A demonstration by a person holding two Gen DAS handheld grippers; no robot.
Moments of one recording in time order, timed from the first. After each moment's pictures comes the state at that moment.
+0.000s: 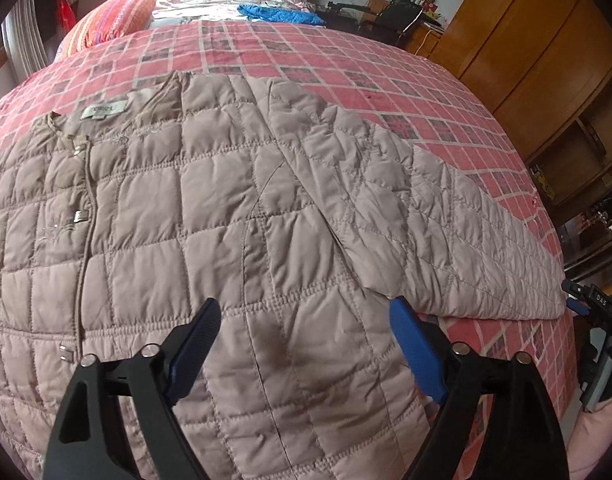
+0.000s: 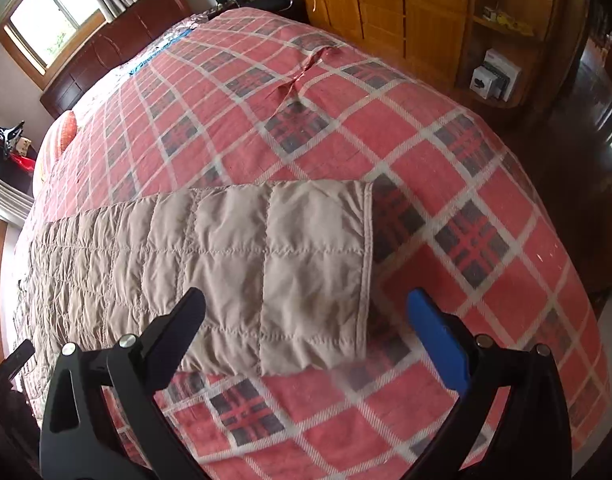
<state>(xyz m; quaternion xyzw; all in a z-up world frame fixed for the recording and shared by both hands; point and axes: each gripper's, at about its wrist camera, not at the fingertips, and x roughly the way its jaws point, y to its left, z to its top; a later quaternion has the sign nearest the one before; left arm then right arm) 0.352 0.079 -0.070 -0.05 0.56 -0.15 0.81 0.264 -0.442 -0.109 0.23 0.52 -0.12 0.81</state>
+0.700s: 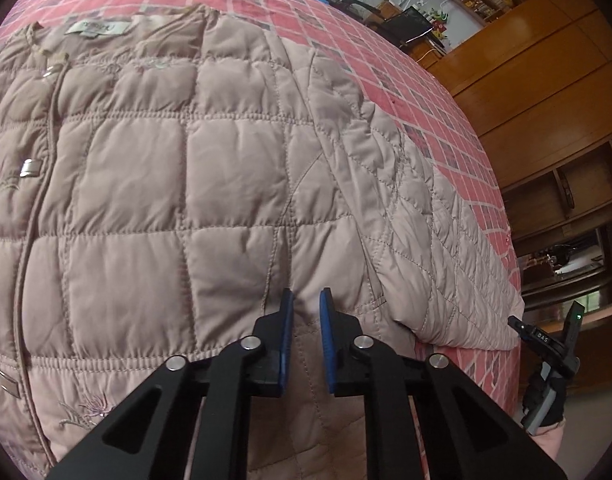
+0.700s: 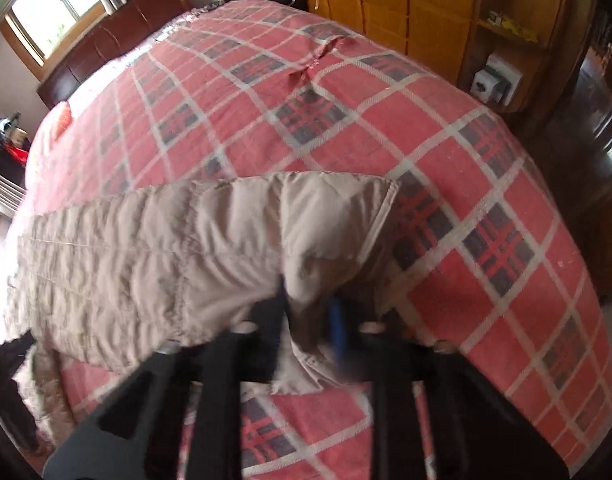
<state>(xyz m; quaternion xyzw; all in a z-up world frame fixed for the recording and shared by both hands) 0.379 0.125 -0.112 -0.18 0.58 -0.19 0.77 0.290 -0.426 -0.124 0.22 0.53 -0.12 0.81</state>
